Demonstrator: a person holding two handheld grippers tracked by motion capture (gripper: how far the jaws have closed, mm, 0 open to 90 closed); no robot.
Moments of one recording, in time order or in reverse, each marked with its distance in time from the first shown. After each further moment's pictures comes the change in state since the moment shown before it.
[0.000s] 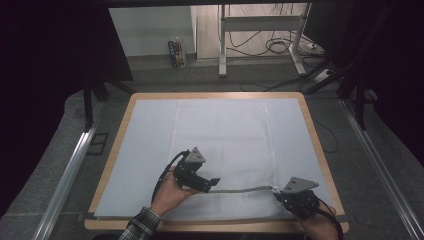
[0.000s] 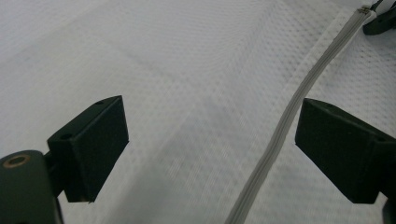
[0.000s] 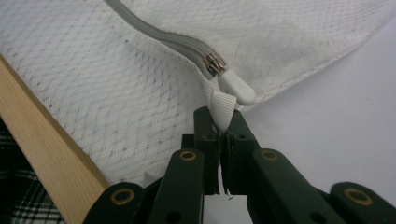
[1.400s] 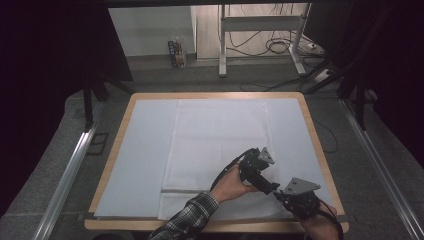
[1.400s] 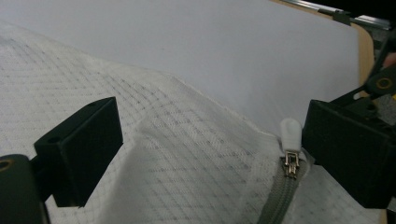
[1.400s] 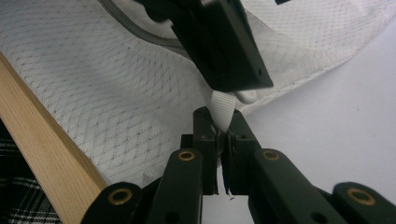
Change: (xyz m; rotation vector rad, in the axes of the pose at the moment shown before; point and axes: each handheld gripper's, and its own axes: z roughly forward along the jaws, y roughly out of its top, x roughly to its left) left arm -0.076 0.097 0.117 0.050 -0.161 0.193; right arm 0.002 0.000 -0.004 -0.038 -0.012 -0.018
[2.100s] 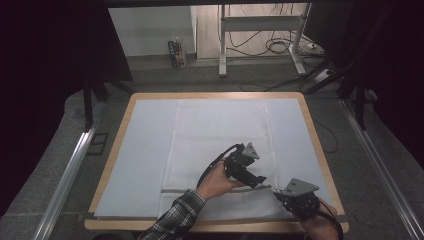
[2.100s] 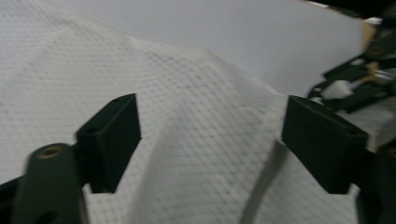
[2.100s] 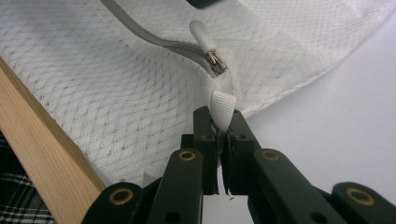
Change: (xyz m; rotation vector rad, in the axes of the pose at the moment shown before) left arm 0.016 -0.018 -0.043 -0.018 -0.024 -0.025; right arm 0.002 0.000 0.000 0.013 -0.031 -0.036
